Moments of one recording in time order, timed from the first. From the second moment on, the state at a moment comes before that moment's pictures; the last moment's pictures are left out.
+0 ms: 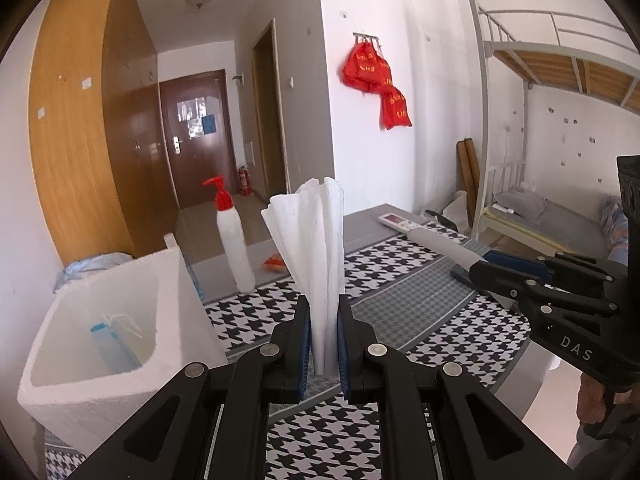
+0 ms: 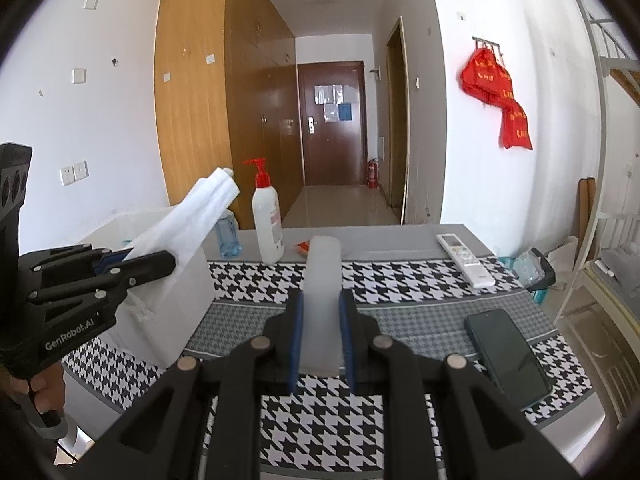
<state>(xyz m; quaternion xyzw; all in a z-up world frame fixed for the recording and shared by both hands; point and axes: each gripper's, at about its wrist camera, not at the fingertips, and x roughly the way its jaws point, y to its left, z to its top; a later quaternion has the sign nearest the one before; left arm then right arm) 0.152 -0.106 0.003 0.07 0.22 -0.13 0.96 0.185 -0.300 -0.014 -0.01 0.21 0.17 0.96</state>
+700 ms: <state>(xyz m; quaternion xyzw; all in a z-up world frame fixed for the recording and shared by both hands) 0.140 -0.082 0.017 0.05 0.19 -0.12 0.97 0.181 -0.283 0.008 -0.02 0.18 0.19 0.97</state>
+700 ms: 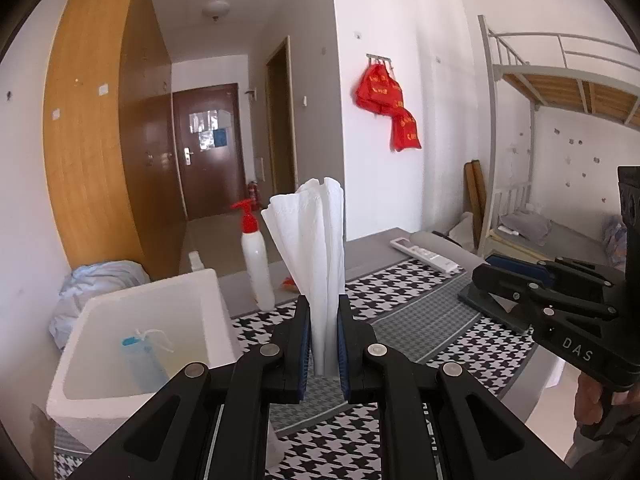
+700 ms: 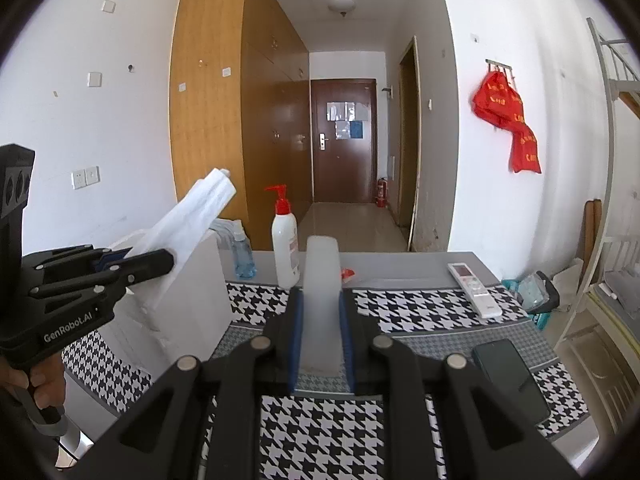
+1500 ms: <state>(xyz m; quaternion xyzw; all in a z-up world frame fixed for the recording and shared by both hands) 0.125 -0.040 0.032 0.03 0.17 -0.06 0.98 0.182 -0.246 0.020 -0.03 0.16 0.23 0.96</state>
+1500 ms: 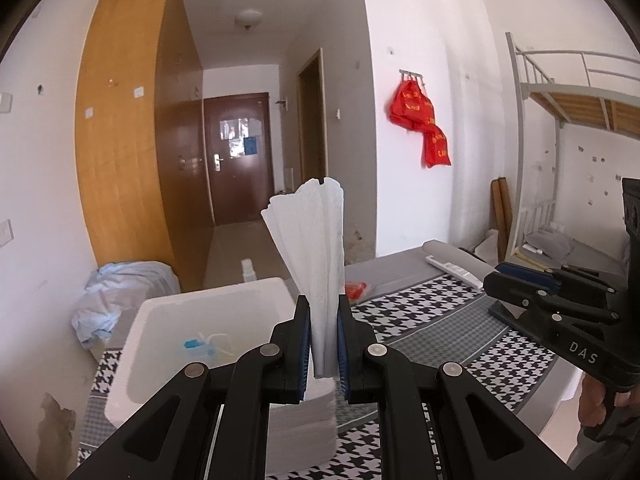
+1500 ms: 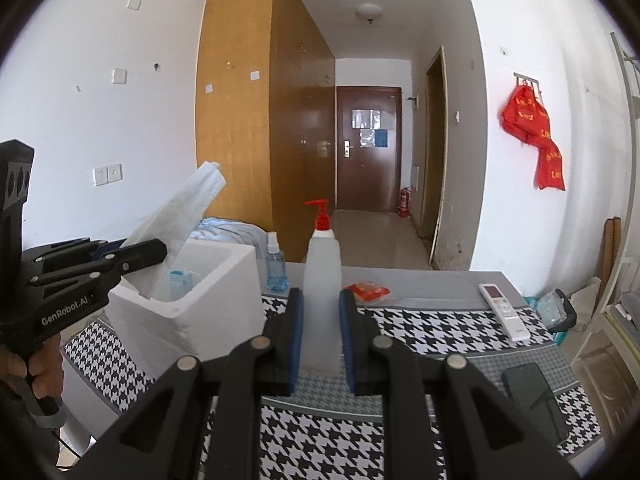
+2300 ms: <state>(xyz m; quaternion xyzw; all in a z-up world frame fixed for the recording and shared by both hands) 0.113 -0.005 0.037 0.02 0.17 0.00 0.99 0.186 -0.206 0.028 -0.04 0.16 0.29 0.94</state>
